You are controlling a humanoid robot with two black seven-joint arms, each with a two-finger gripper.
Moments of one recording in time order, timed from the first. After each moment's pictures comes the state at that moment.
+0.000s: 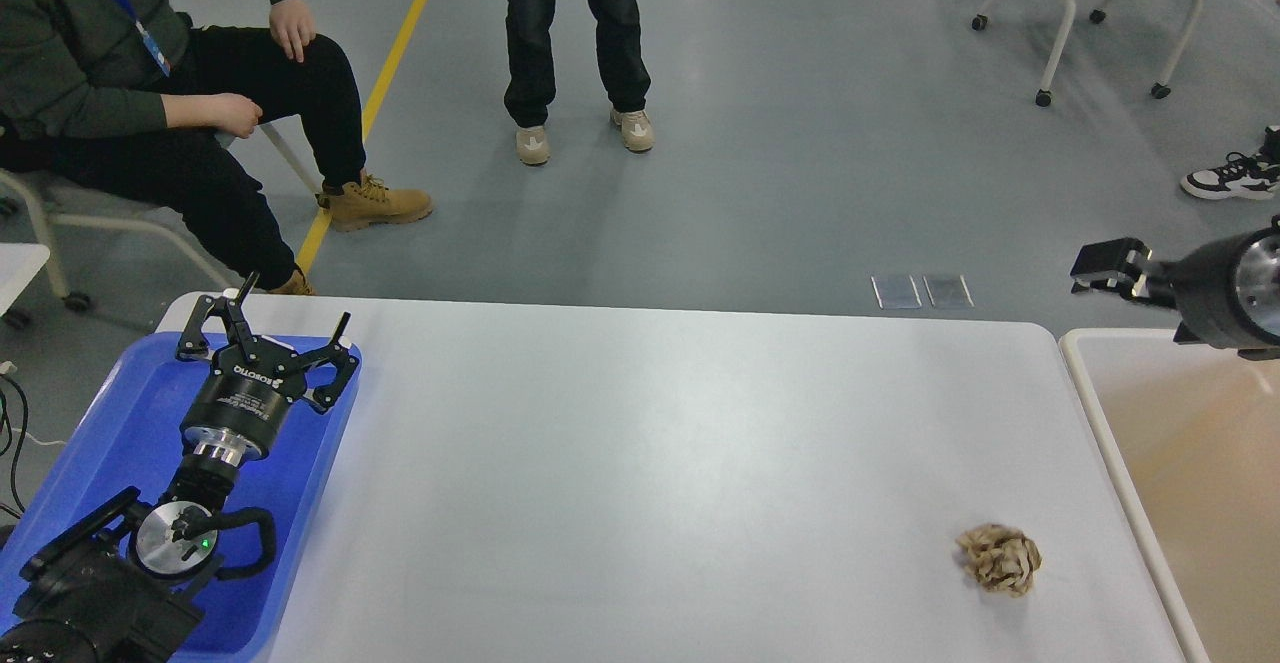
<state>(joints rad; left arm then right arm) -0.47 0.33 -0.96 -0.46 -0.12 -0.78 -0.36 2.13 -0.71 -1.28 1.53 -0.15 0.02 -0.09</state>
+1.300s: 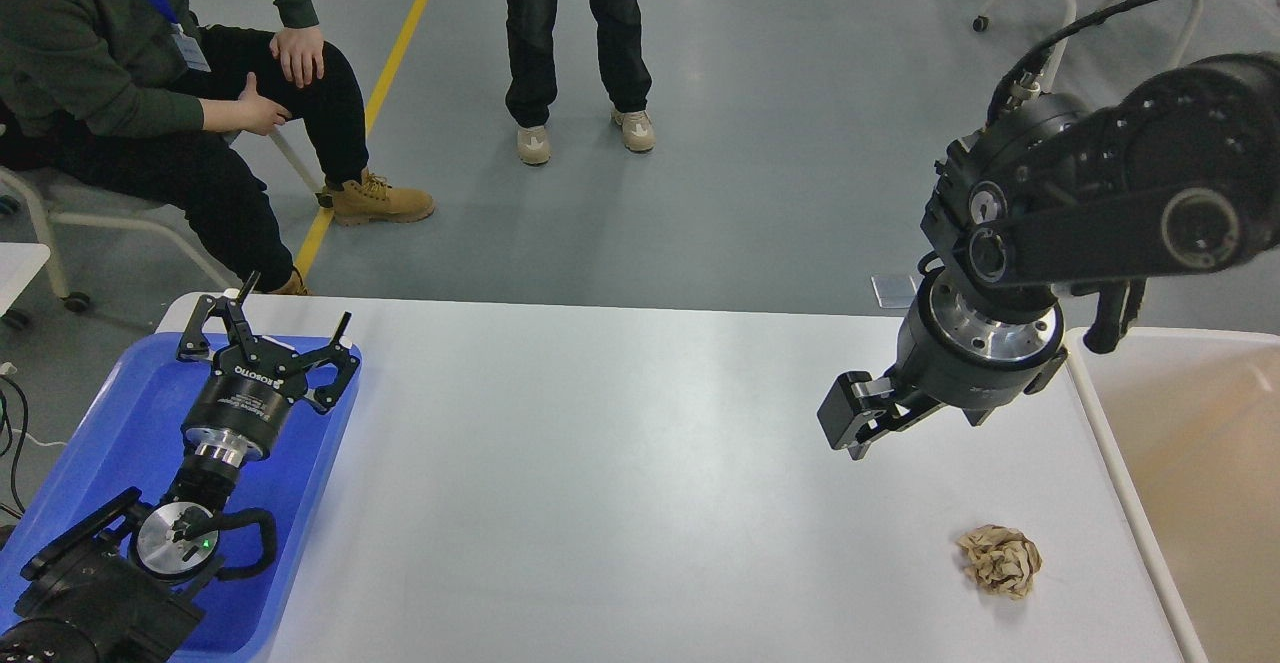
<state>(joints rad) -0.47 0.33 -0.95 -0.46 -0.12 -0.78 -0.36 2.41 -0.09 -1.20 1.70 -0.06 0.51 -0.08</state>
